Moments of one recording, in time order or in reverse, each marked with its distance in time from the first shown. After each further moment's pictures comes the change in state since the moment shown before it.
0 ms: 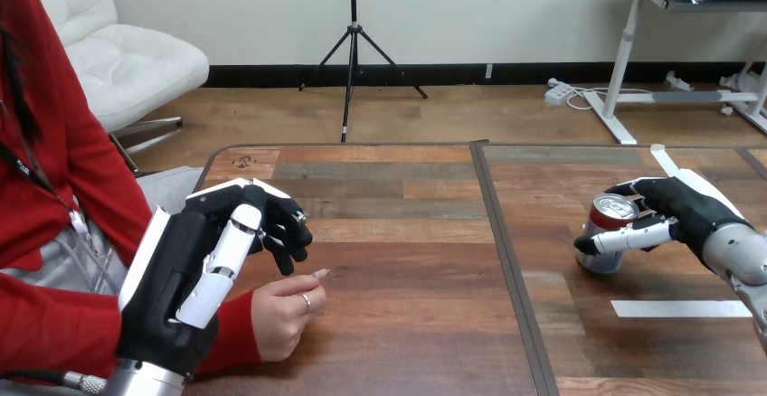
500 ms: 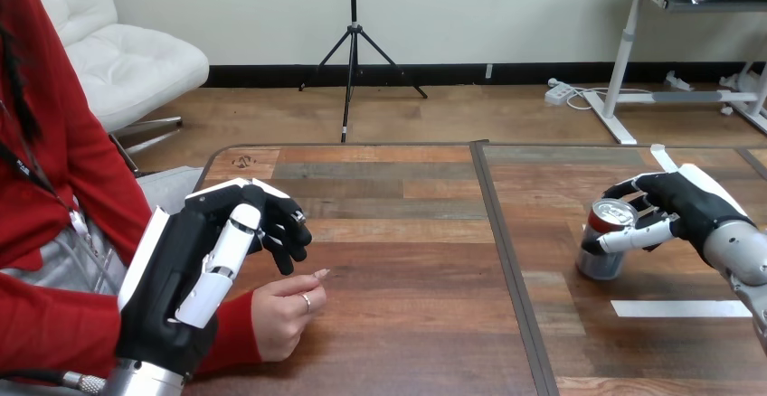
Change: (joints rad) left arm 0.000 0.001 0.001 0.000 0.001 0.000 0.003; right arm 0.000 0.000 0.001 0.000 -0.008 -0.016 -0.036
